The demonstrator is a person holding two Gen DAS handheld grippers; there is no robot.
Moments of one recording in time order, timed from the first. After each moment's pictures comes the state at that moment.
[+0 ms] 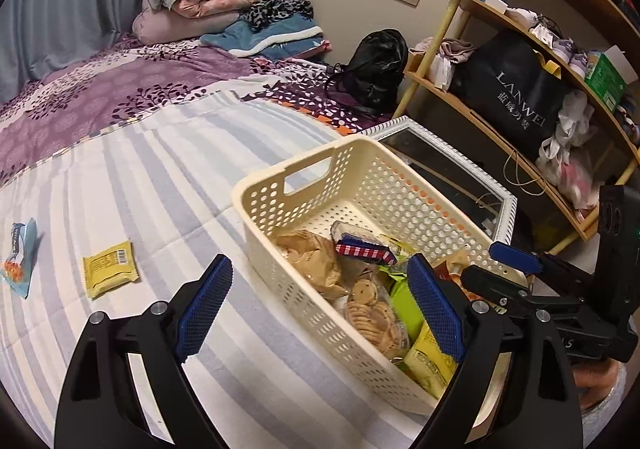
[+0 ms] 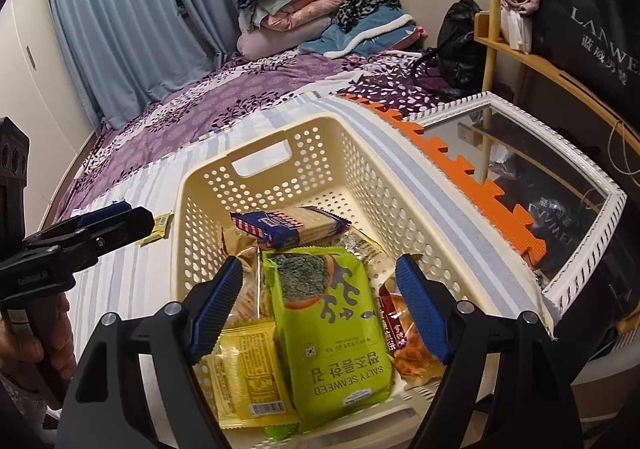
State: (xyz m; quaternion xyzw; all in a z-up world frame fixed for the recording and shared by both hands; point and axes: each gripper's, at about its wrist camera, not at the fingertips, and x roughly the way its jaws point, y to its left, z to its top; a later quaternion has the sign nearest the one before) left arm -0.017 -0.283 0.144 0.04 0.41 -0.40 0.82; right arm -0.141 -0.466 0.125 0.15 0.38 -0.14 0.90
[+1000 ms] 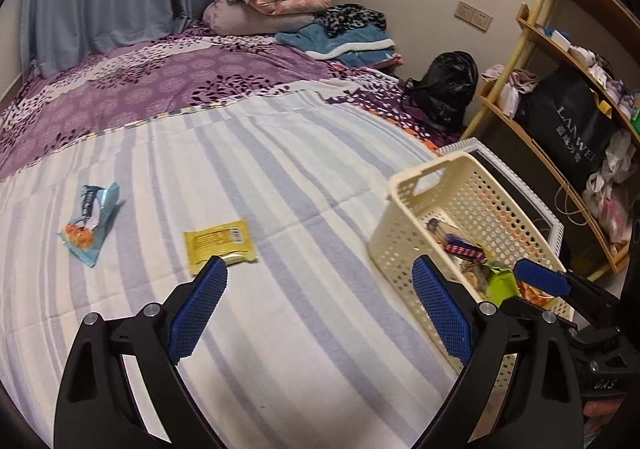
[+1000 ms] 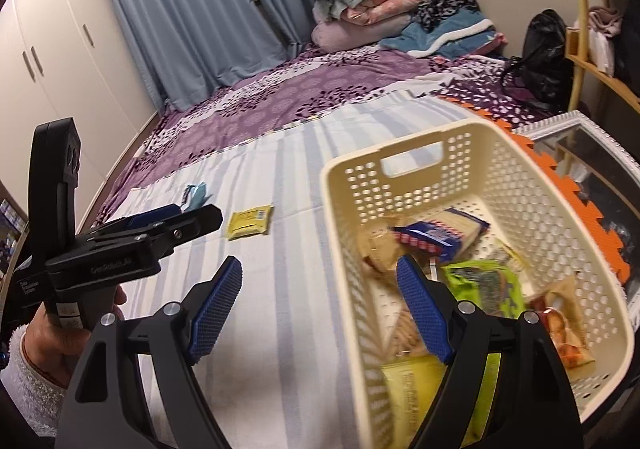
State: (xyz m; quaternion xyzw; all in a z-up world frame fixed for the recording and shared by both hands) left arm 0.026 -0.182 0.133 0.01 0.42 -0.30 0.86; right arm -0.089 -0.363 0.133 0.15 0.38 -0.01 0.91
